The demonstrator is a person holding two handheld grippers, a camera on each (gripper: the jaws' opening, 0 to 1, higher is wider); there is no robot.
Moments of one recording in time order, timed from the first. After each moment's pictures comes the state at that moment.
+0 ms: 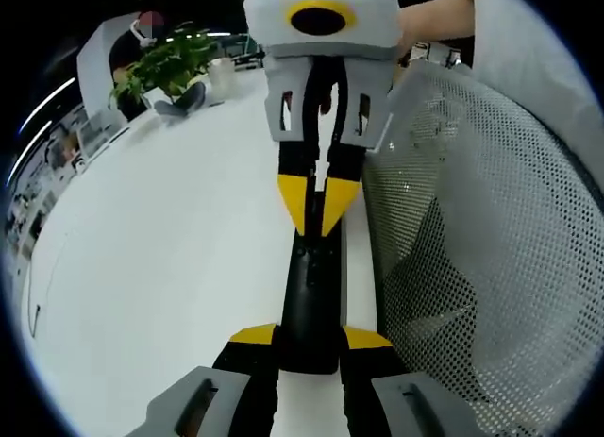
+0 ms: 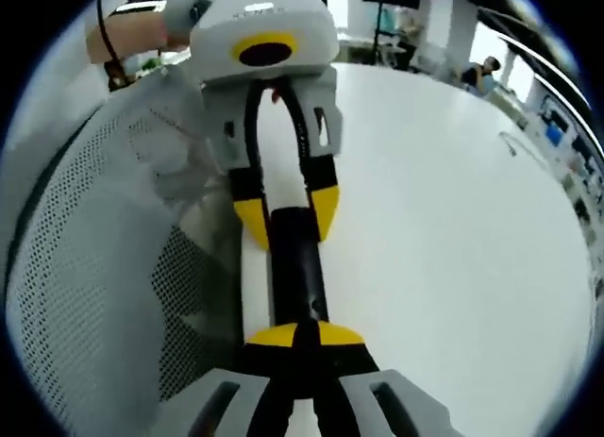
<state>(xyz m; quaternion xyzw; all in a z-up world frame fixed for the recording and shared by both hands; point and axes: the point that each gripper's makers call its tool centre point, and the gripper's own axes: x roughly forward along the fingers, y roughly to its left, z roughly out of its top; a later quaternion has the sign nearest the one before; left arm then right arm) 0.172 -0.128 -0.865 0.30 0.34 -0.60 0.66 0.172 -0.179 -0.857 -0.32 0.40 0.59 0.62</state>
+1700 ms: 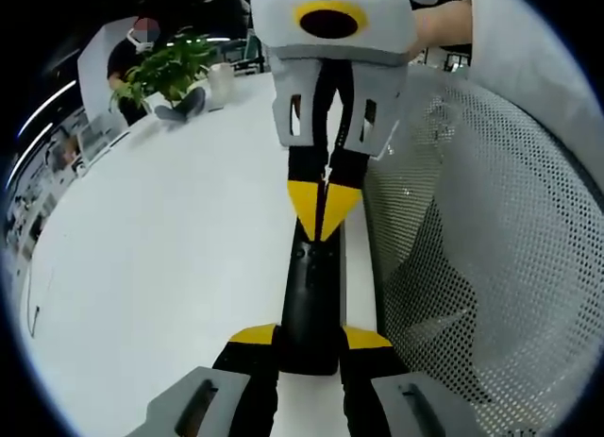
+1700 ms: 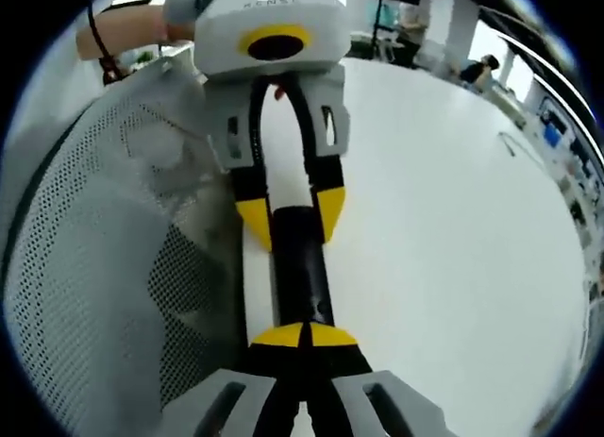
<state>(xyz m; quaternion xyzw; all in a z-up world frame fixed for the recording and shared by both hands) 0.172 -0.129 -0.864 0.29 0.33 -0.61 0.66 0.168 -0.178 -0.856 -0.35 0.39 0.59 0.62</state>
